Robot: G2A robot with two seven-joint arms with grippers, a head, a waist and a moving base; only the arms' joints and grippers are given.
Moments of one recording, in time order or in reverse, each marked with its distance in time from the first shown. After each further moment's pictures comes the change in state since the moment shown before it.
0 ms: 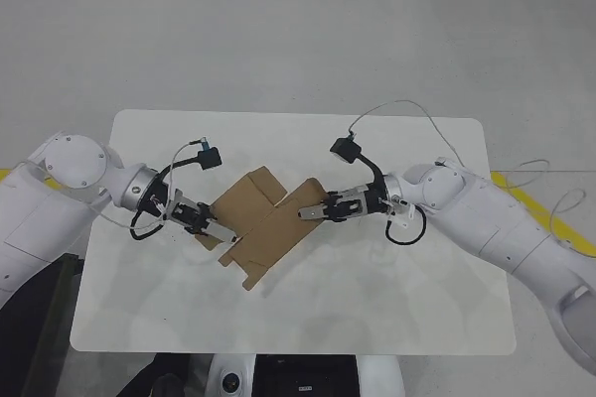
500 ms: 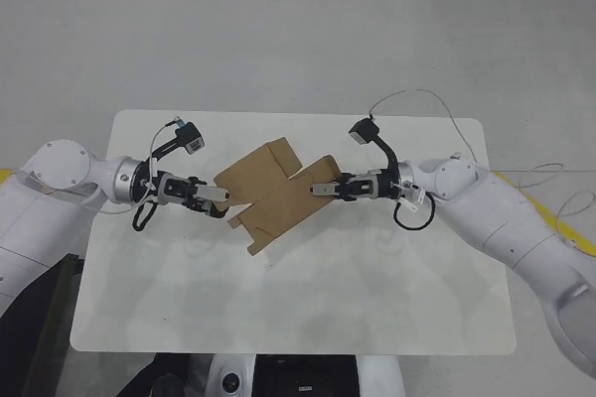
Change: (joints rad) left arm 0.086 -0.006 -0.095 0.058 -0.163 0.062 0.137; right arm -0.020 -0.018 0.082 0.114 0.040 0.036 0.035
